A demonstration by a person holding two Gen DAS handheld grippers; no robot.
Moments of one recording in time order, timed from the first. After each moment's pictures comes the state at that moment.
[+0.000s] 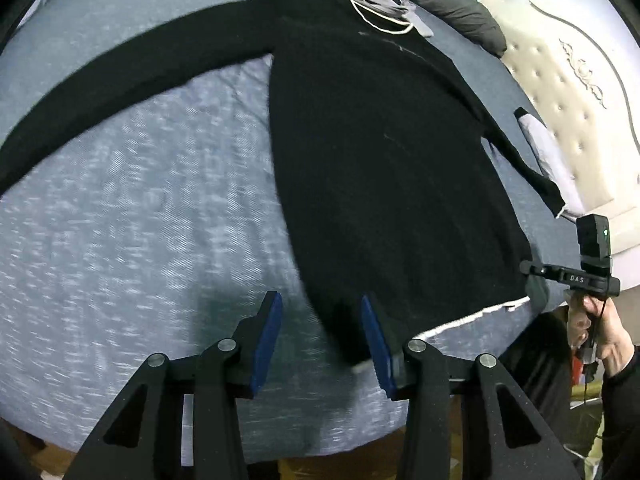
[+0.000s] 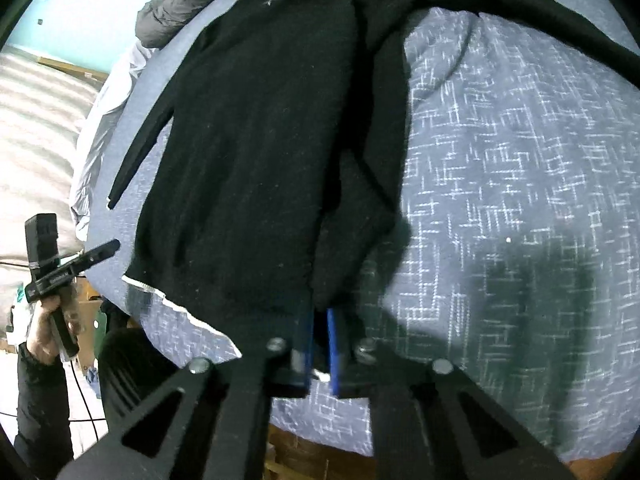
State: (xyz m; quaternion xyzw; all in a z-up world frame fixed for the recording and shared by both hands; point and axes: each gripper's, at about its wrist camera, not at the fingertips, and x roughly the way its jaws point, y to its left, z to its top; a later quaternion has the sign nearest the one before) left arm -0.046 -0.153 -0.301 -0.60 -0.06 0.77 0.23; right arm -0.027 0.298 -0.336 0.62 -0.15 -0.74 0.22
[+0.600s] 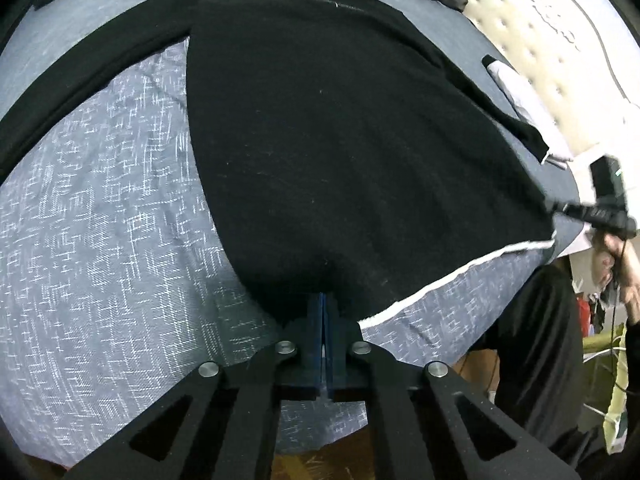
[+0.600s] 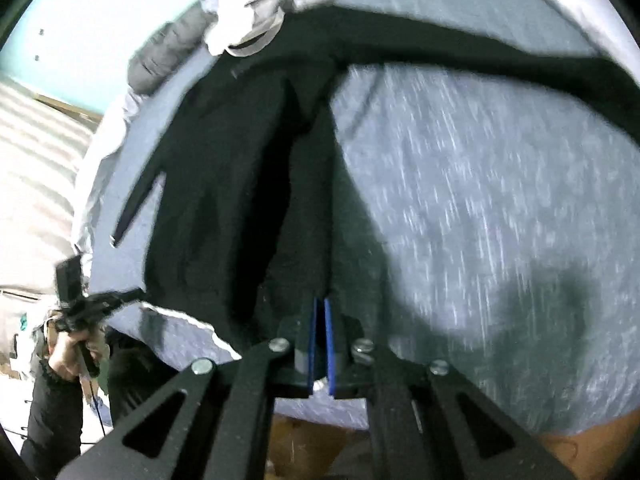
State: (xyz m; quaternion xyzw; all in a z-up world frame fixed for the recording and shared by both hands) left arm -0.022 -0.104 -0.312 -0.61 -0.01 0.74 0.28; right arm -0.012 0.379 -0.311 0.61 -0.18 -0.75 0.18
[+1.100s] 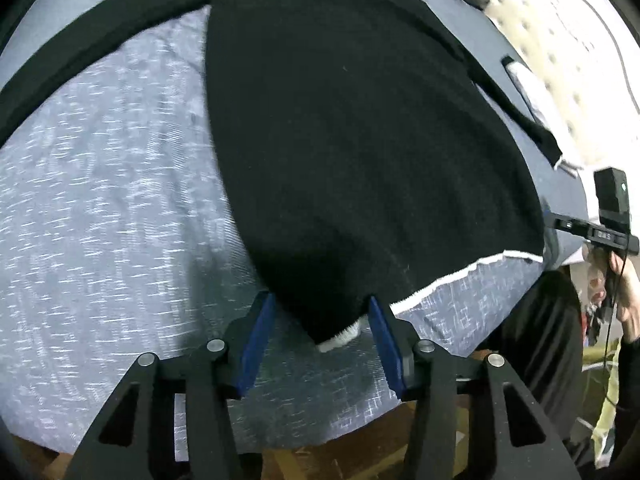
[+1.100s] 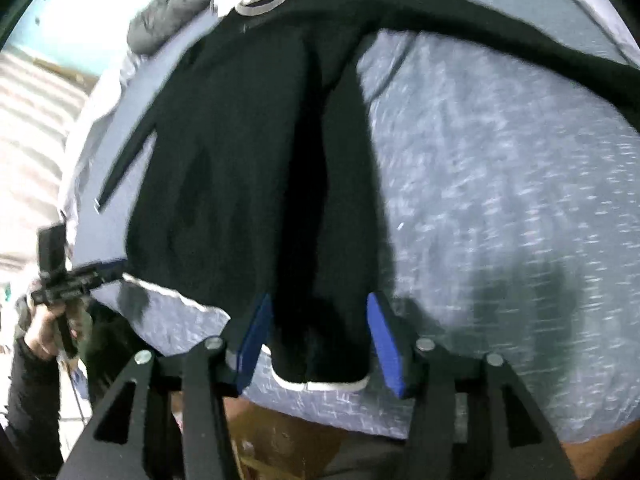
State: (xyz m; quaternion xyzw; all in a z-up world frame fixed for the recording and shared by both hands) left arm -0.017 -0.099 -0.334 -0.64 -0.02 0.73 0.26; right arm -0.017 0.333 -0.332 0.63 -0.12 -0.74 0.19
